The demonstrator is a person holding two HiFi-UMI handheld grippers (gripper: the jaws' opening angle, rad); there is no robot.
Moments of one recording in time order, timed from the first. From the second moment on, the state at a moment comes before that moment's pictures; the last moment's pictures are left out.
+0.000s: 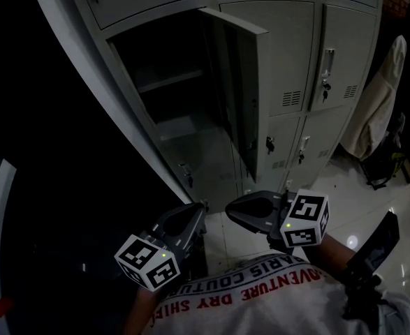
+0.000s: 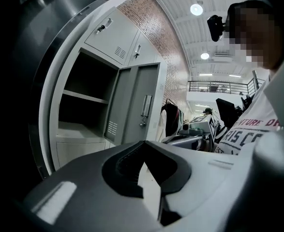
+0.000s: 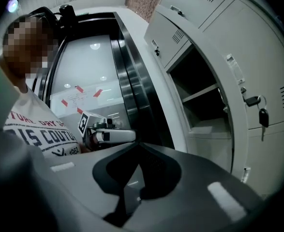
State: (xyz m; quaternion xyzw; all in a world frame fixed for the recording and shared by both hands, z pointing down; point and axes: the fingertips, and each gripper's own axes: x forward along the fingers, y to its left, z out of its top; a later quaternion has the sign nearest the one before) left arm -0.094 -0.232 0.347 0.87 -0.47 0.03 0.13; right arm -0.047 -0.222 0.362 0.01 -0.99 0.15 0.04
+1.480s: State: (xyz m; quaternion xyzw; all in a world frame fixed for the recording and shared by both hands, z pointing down) left arm -0.122 -0.264 0.342 0.88 -0.46 0.03 0.14; right arm -0.002 -0.363 0.273 0.21 -0.98 0.03 -0.04
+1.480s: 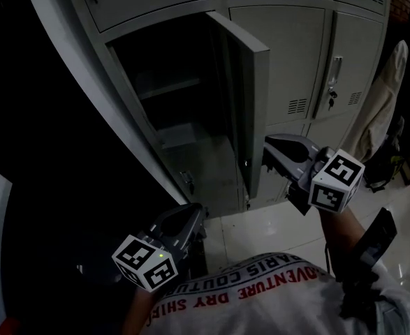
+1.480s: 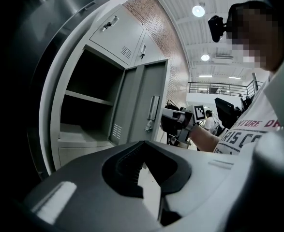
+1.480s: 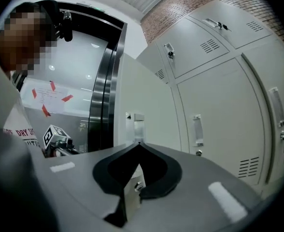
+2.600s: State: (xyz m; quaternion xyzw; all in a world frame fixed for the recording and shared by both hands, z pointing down) left arm -0.228 -0.258 0.342 0.81 -0.57 0.01 0.15; right arm -0.239 -0.417 0.300 0.06 -1.00 0.04 -0.01
